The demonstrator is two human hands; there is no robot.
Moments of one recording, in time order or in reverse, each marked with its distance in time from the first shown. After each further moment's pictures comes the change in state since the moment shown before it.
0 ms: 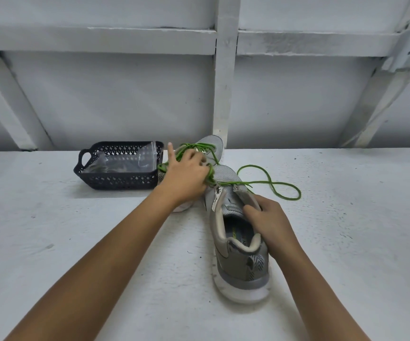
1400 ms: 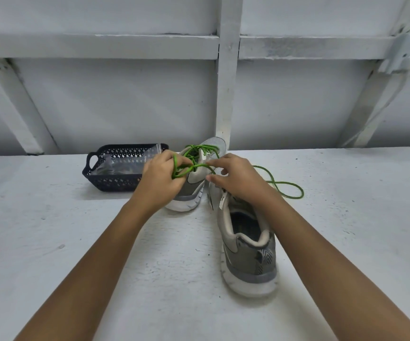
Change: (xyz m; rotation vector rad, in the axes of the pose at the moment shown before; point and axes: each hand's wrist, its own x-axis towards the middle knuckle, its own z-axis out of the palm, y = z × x) left_hand -0.051 -0.041 -0.009 -0.658 0.368 -0.130; right_hand 0.063 -0.056 0.027 -0.570 -0.165 -0.403
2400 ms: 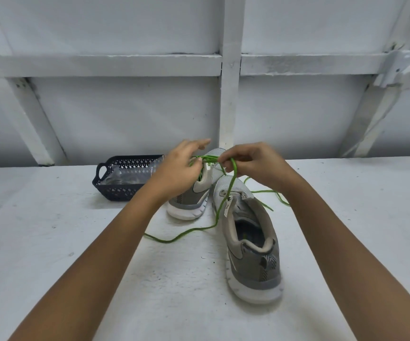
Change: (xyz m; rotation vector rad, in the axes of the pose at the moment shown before) left_hand 0.022 0.044 -0.026 -0.135 -0.077 0.012; right_hand -0.010 -0.014 -0.053 0.513 -0.004 -0.066
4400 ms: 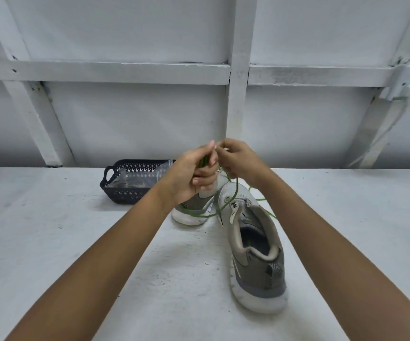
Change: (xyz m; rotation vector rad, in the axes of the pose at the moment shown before) left_hand 0.010 0.005 0.002 -1.308 -0.373 -0.240; right_hand 0.045 -0.002 0.030 0.196 0.010 0.028
